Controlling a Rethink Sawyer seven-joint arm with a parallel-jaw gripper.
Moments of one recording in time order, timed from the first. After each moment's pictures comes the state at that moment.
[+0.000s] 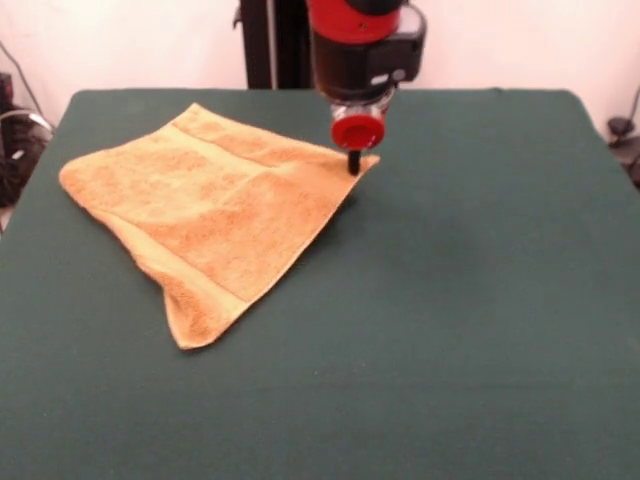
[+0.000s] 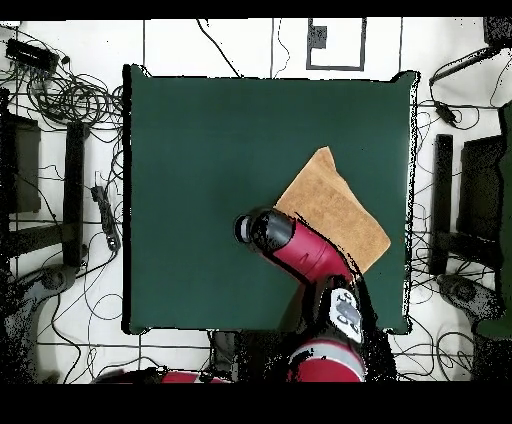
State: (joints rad) arm -0.05 -0.48 -0.22 1.81 0.43 0.46 2.73
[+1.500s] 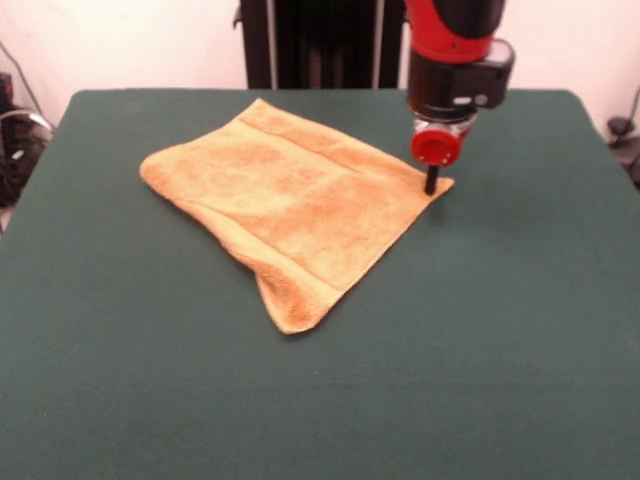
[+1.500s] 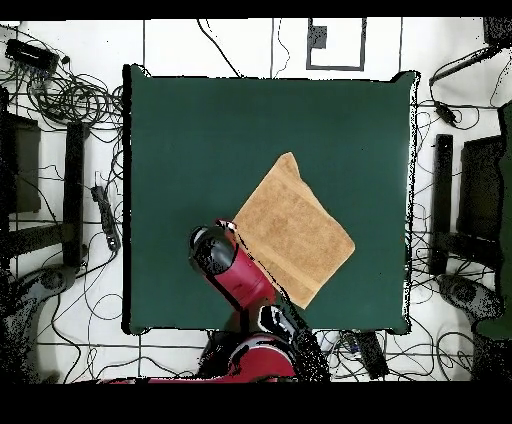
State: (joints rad) arm 0.07 -0.46 -0.04 2.05 0.84 0.05 2.80
